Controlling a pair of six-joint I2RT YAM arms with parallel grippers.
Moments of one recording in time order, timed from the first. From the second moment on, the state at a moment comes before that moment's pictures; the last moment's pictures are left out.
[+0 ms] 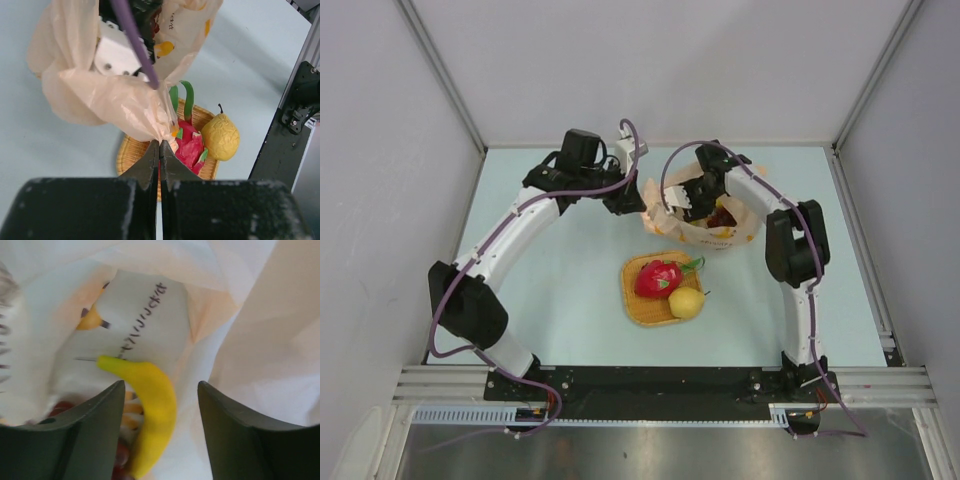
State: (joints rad) left arm -0.46 1.61 1.55 -0.65 0.64 0.12; right arm 0.37 2.14 1.80 -0.81 -0.41 -1.57
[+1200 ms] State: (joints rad) left arm -0.49 1.68 1.55 -0.60 0.70 0.04; right arm 0.29 1.63 1.55 -0.52 -0.55 -1.09
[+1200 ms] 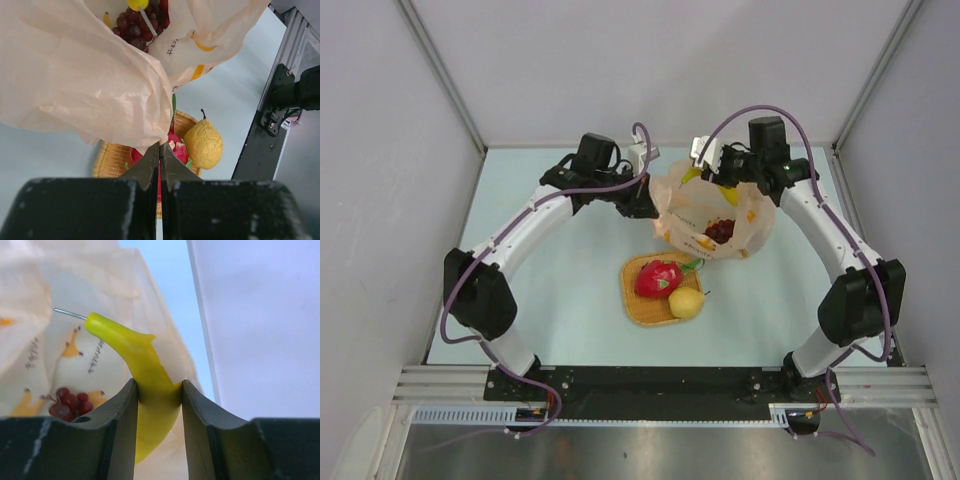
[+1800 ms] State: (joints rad) left arm -0.49 1.72 1.65 -0.60 0.67 0.03; right arm 0.78 1.39 1.38 -0.61 -0.59 -1.30
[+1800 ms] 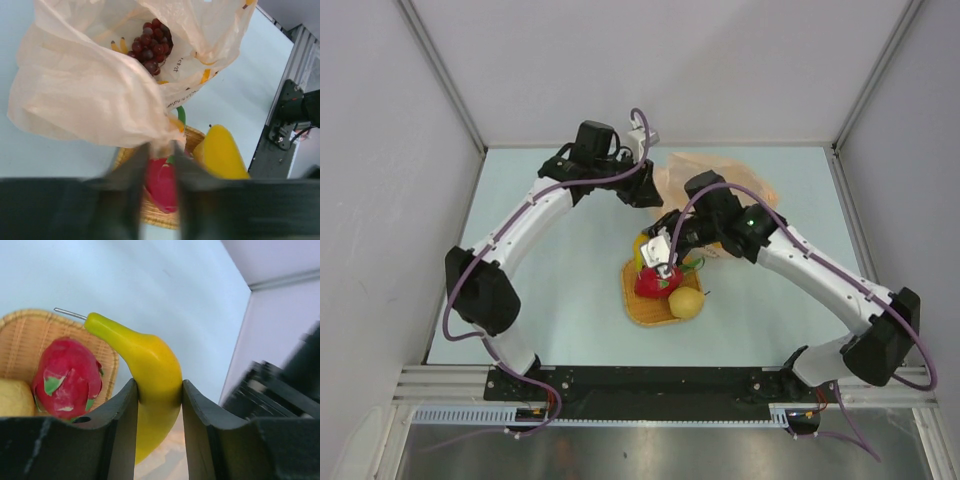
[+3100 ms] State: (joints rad) left arm -0.08 1.14 1.34 -0.56 0.63 -0.06; right arm 0.89 1.87 1.56 -0.93 -0.70 -1.94
